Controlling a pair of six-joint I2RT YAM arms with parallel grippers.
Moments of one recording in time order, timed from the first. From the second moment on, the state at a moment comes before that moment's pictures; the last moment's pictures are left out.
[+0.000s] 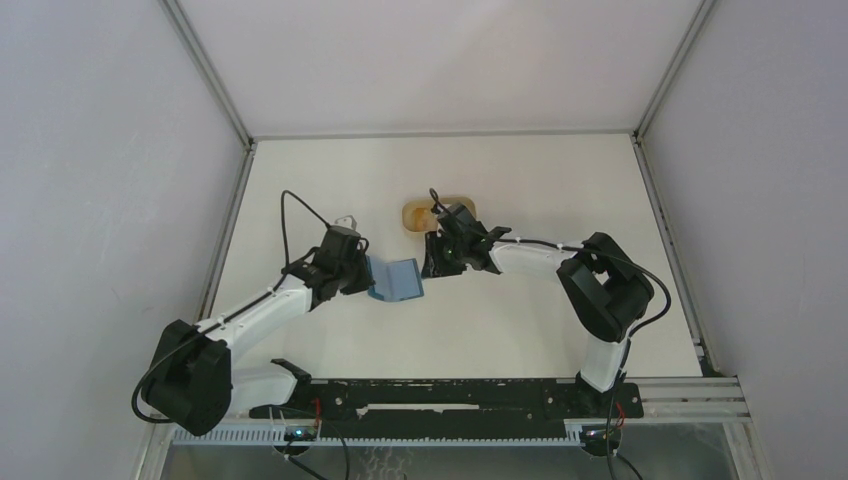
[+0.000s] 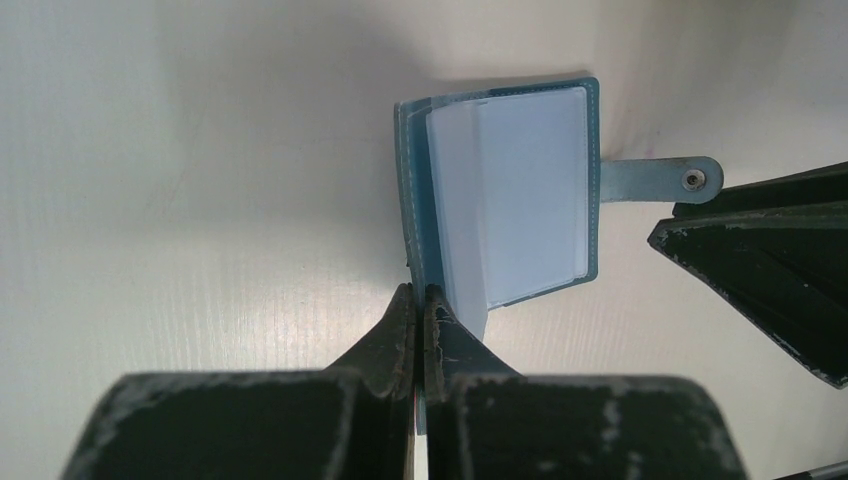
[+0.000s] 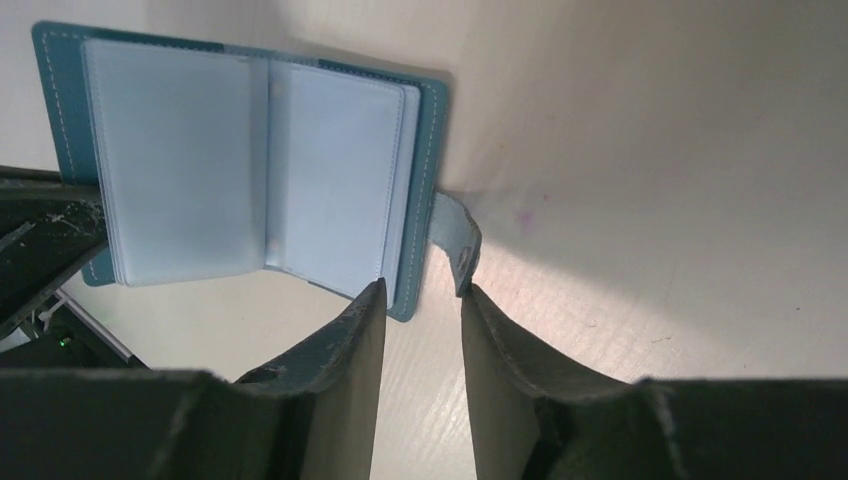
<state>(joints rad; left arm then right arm) -0.49 1.21 0.65 -0.34 -0.09 -0.65 0.74 1.82 1.10 -0.18 -0.20 0.56</state>
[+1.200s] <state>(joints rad) -0.49 1.21 0.65 -0.34 -0.09 -0.65 0.68 1.82 1.10 -0.14 -0.22 0.60</state>
